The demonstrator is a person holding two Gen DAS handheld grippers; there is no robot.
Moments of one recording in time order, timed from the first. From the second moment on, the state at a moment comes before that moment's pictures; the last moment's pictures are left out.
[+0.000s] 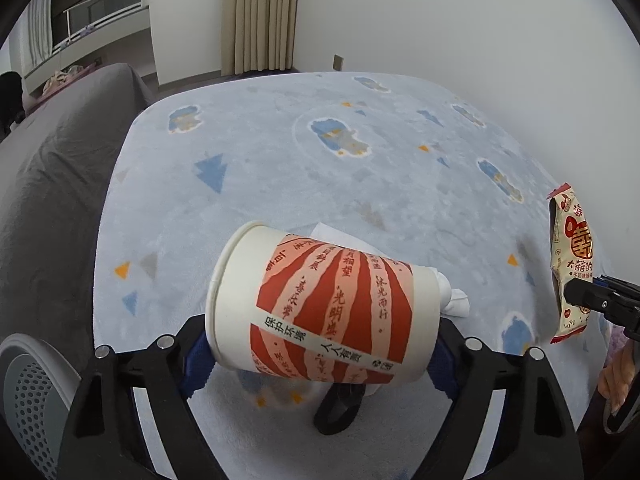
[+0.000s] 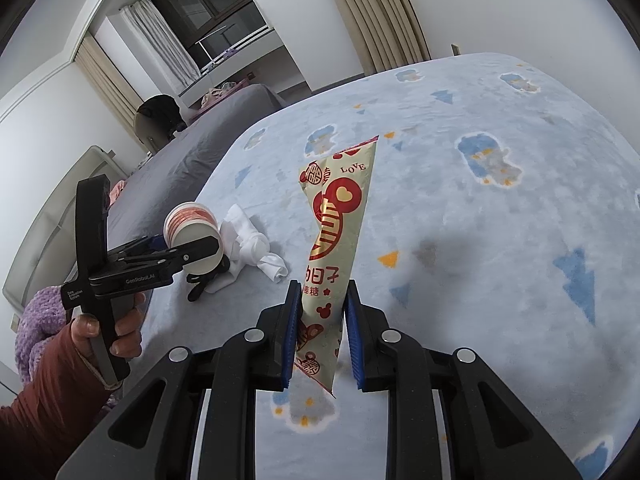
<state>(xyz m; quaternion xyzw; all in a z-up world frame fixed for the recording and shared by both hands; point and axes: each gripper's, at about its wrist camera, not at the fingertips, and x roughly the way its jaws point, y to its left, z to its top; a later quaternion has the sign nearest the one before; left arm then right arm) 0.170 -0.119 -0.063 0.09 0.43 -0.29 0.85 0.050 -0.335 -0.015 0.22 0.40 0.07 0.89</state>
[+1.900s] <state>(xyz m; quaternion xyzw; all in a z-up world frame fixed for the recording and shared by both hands) 0.055 0.097 -0.008 0.02 0.35 0.07 0.93 0.107 -0.085 0.021 0.06 0.41 0.25 0.87</state>
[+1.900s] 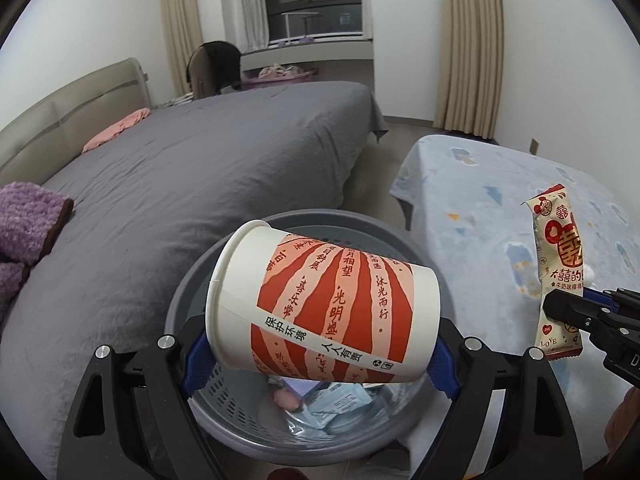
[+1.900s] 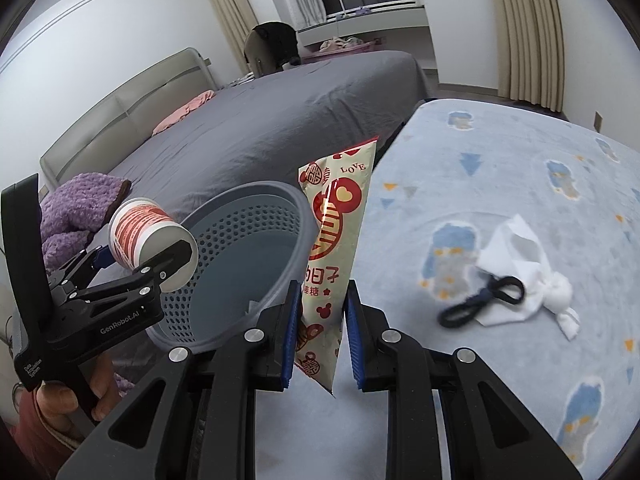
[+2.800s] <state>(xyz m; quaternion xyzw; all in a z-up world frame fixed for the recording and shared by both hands) 0.075 0.161 -0.027 -0.03 0.39 0.14 0.91 0.145 0.010 0.013 0.01 0.43 0.31 0.85</state>
